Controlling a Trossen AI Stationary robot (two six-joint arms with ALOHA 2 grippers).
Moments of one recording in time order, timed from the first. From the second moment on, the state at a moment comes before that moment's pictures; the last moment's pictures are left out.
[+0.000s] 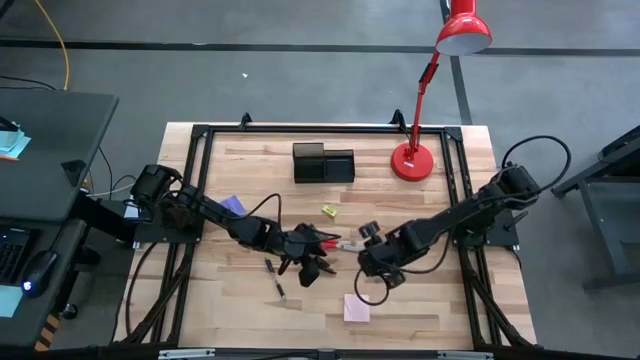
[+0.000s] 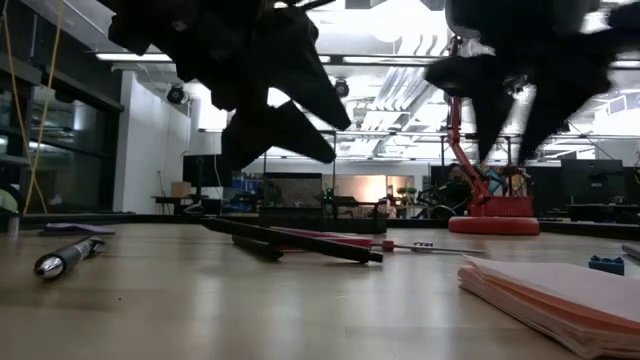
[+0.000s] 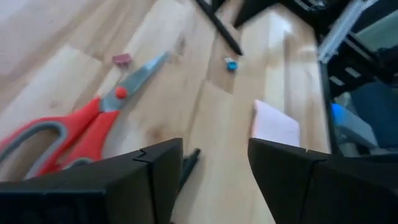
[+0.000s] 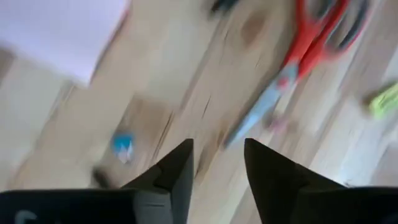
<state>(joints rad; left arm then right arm) -0.20 1.76 0.92 0.21 -0.11 -0.70 0.43 1.64 1.12 -0.77 0.15 -0.10</state>
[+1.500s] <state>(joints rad) -0.35 1.56 0.89 0.07 -0.43 -0.55 0.25 1.76 1.01 -0.22 0.01 -0.06</state>
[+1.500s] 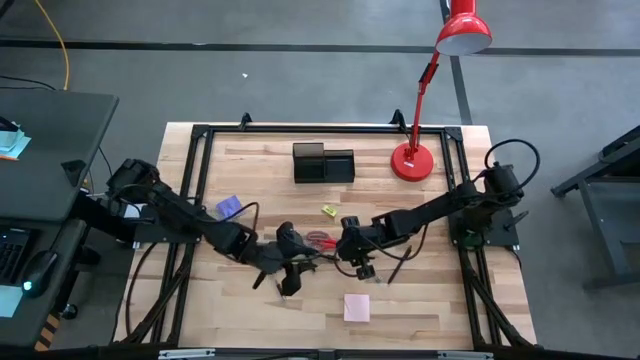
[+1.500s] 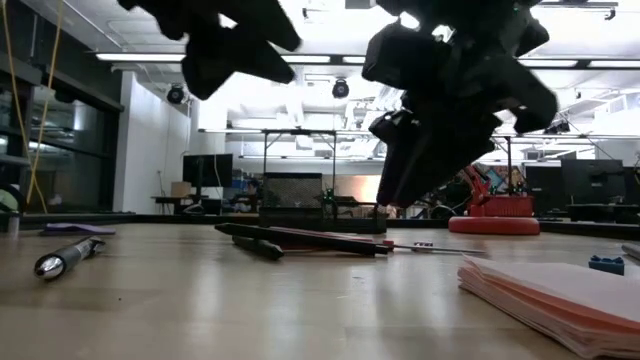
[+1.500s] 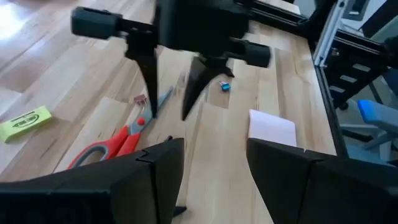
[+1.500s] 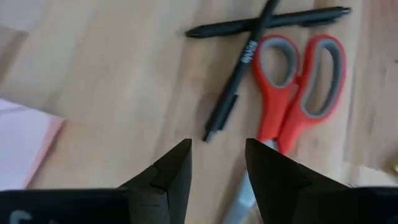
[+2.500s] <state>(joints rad) -0.46 1.34 0.48 0.71 -0.46 -0.42 0.24 1.99 1.31 -0.42 0.05 -0.09</state>
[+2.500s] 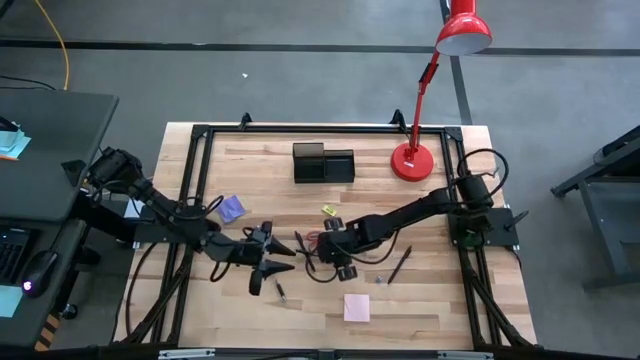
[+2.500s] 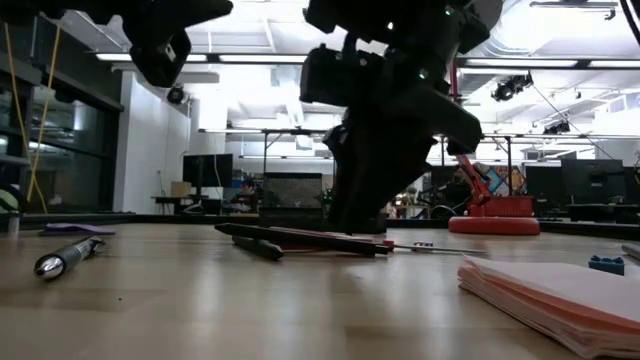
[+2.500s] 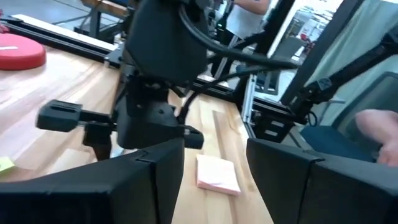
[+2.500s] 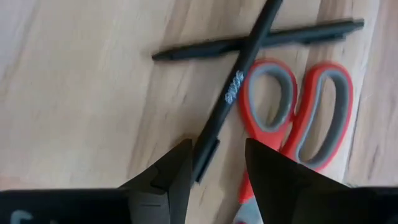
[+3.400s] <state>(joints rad) -0.47 1.34 0.48 0.72 -0.46 -0.41 0.20 2.02 1.29 -0.42 -0.01 -0.03</state>
